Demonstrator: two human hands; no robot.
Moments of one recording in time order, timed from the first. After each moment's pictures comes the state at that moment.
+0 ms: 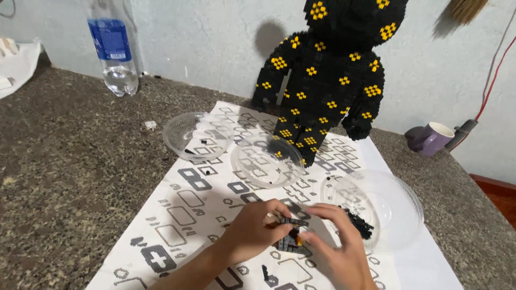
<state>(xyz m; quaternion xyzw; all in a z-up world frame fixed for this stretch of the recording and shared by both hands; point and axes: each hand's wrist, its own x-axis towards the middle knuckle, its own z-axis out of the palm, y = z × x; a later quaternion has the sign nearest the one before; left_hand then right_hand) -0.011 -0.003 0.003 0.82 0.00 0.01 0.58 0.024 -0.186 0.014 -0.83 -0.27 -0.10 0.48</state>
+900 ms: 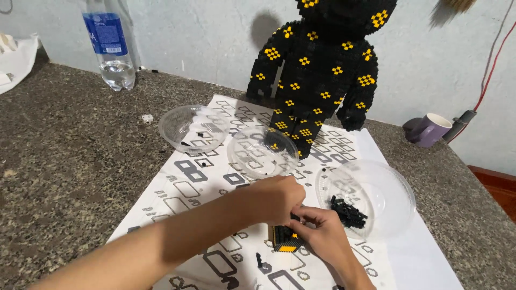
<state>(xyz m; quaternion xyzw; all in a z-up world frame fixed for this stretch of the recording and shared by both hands) 0.062 -0.020 0.008 0.96 -0.25 -0.04 0.14 0.048 -0.183 -0.012 -0.83 -0.16 0.10 0.53</state>
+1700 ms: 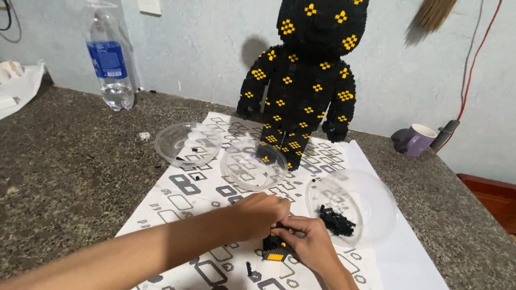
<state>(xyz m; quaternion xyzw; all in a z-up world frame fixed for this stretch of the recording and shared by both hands) 0.019 -0.017 0.034 0.95 -0.24 -0.06 0.17 0.051 -0.186 -0.014 -0.81 -0.32 0.03 0.50</state>
